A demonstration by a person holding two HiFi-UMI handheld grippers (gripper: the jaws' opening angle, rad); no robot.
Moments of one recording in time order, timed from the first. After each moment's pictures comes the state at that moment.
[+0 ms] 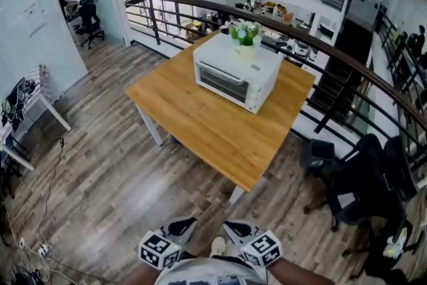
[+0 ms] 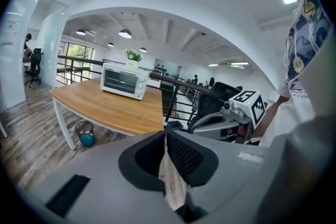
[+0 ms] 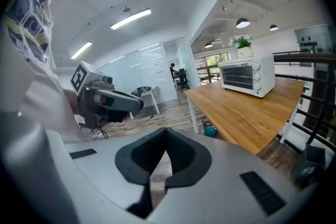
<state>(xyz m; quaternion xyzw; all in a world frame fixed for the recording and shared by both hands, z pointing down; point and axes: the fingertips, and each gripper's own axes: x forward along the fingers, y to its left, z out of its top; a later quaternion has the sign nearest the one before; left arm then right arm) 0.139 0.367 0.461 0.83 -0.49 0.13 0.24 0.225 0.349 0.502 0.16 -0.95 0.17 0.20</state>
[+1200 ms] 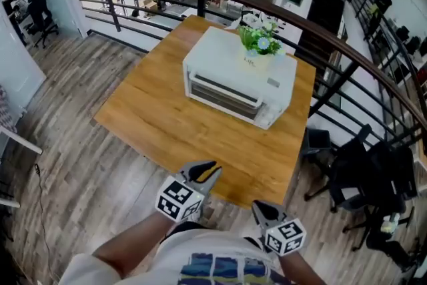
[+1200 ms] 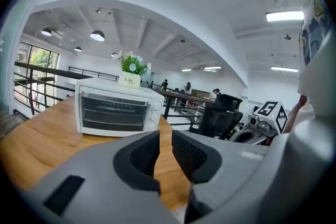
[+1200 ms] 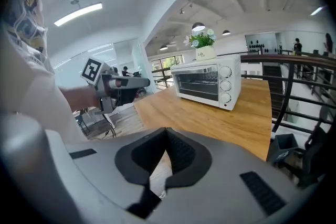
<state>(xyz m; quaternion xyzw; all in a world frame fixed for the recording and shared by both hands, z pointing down) -0.008 -0.027 0.446 0.92 -0.35 0.10 0.16 0.123 0.068 0.514 0.40 -0.87 0.22 0.19</state>
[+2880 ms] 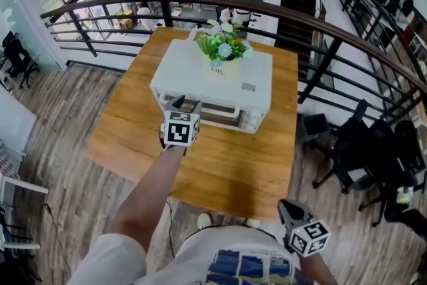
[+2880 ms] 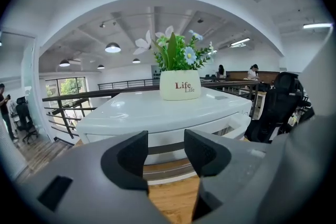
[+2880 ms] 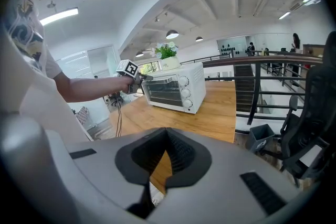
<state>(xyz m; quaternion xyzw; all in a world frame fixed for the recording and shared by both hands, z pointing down) -0.021 -0.329 0.461 0.83 -0.51 0.20 0.10 0.230 0.027 0.496 0.53 -0.80 0.25 0.16</state>
